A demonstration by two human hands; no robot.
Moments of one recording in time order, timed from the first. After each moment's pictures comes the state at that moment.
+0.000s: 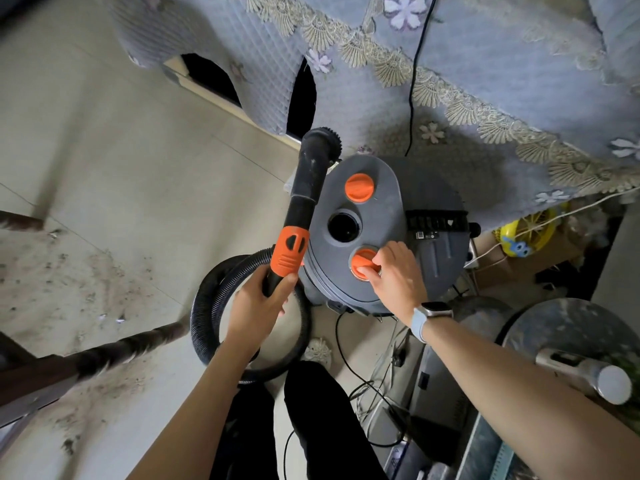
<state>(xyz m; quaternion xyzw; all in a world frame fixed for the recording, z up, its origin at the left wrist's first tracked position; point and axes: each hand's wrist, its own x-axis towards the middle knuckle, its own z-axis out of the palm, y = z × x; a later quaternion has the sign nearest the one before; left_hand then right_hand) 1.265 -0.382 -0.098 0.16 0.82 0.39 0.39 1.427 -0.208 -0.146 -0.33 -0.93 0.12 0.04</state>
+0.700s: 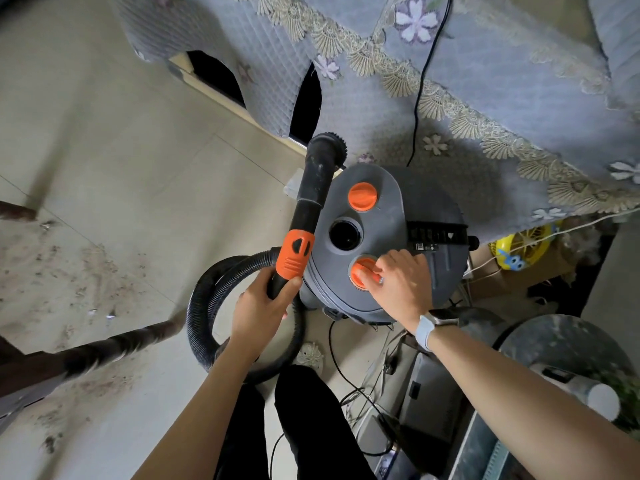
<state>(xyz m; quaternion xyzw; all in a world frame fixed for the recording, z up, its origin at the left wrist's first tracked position) 1.266 -0.379 -0.110 0.16 0.82 0.39 0.39 1.421 -0.203 -0.133 -0.35 -0.93 0.05 0.03</state>
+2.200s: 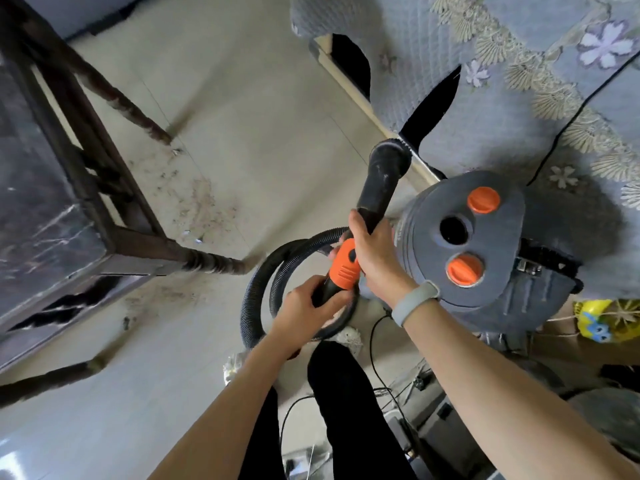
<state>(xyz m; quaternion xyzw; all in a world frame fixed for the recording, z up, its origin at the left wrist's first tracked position) 1.282 -0.501 -0.079 0.06 0.80 0.42 0.42 1.267 -0.354 -0.074 -0.47 -0.57 0.67 -0.02</state>
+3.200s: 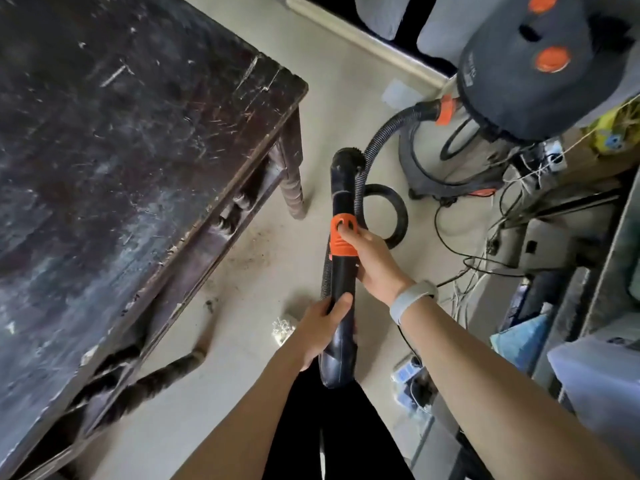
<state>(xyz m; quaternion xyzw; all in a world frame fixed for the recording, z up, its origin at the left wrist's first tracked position) 1.298 -0.922 -0.107 0.06 0.65 0.40 0.64 1.326 -0.780 -0.102 -0.53 -0.40 0.75 0.03</state>
